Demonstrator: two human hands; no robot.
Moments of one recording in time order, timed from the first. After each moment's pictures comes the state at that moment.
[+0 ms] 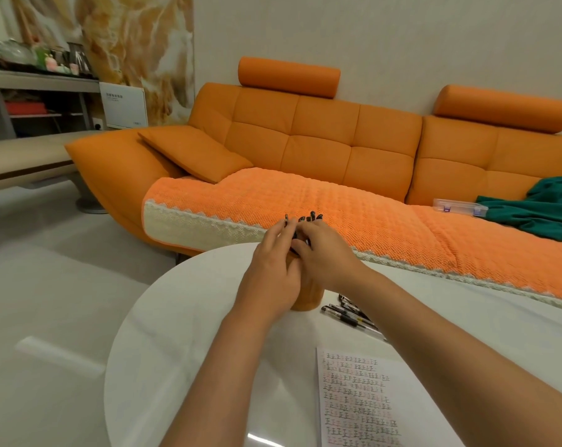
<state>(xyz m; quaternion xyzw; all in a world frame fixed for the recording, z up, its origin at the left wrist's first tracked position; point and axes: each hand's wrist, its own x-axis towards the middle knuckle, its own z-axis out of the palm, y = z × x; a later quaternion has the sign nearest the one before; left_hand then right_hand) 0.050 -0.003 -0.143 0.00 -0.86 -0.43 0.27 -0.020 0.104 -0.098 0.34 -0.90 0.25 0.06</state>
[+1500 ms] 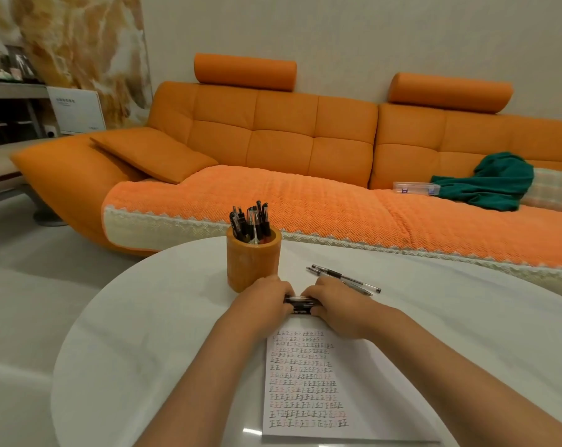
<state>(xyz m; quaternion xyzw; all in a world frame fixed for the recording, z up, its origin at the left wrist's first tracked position) 0.051 0.067 -0.160 -0.05 -0.98 -0.20 0.00 0.002 0.238 -0.154 0.34 -0.93 0.07 -0.09</state>
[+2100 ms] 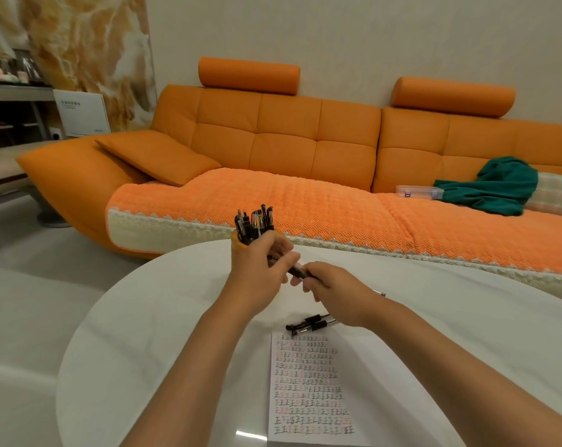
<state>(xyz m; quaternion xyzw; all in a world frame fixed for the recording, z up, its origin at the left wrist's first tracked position) 0.061 0.053 -0.123 -0.04 -0.83 -0.51 0.21 0.012 0.222 -0.125 0.31 -0.90 0.30 -0.08</state>
